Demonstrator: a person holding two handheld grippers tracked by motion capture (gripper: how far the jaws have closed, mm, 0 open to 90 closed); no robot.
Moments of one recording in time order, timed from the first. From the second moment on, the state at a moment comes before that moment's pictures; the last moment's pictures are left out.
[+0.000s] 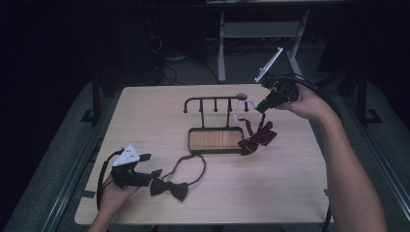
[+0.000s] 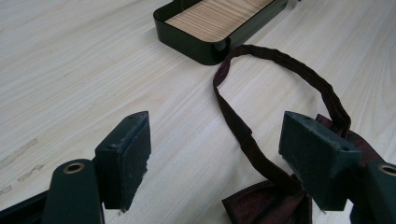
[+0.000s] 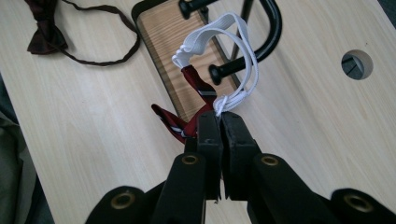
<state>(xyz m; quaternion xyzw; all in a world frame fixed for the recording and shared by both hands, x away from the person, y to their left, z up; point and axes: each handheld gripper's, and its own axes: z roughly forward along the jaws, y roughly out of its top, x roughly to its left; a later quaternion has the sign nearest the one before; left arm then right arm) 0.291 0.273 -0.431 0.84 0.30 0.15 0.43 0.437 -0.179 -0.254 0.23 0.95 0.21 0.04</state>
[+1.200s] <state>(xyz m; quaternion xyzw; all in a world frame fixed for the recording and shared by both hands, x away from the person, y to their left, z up) 0.290 0.271 -0.430 0.84 0.30 0.16 0.42 0.435 -0.190 -0.269 0.24 0.95 0.22 0.02</state>
